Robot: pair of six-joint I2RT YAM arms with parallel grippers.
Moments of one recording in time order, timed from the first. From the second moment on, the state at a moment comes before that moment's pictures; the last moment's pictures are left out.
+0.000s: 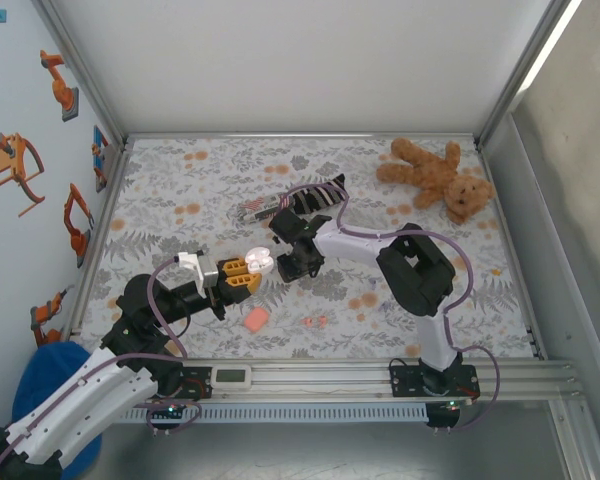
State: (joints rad) left arm -0.74 0.42 0.38 0.19 0.51 -0.12; right arm 0.87 2.03 1.40 -0.69 -0.08 0.32
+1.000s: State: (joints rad) left arm -0.74 0.42 0.38 0.18 0.49 -0.12; right arm 0.87 2.03 1.41 -0.70 -0.08 0.32
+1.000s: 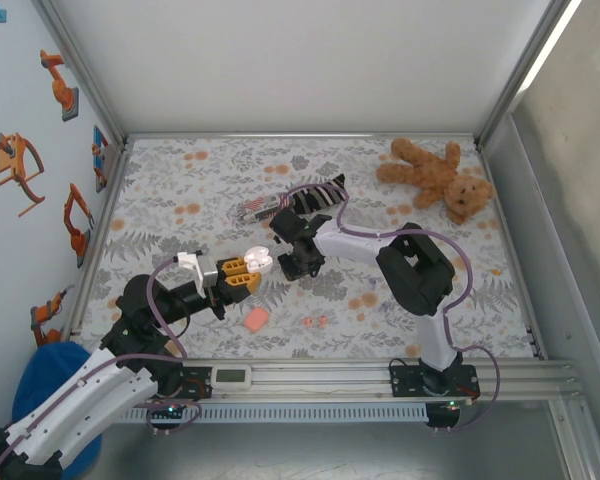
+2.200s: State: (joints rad) left arm -0.74 0.46 0.37 0.22 0.45 -0.12; right arm 0.87 1.65 1.29 -0.70 0.00 0.32
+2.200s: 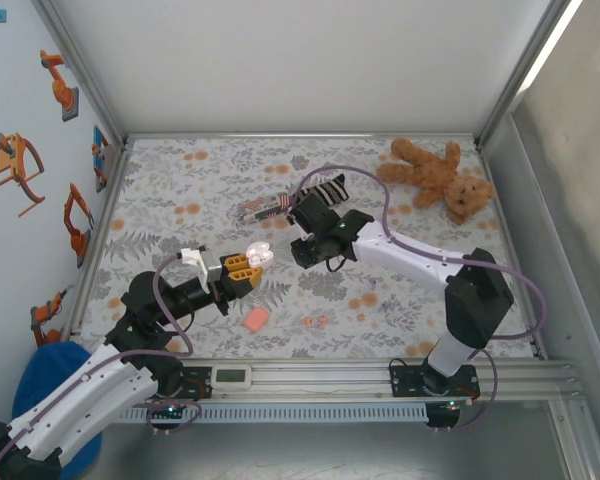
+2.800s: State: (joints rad) left arm -0.74 0.54 0.34 0.29 0.40 -0.11; right arm 0.87 1.32 1.29 -0.73 0.02 0.32
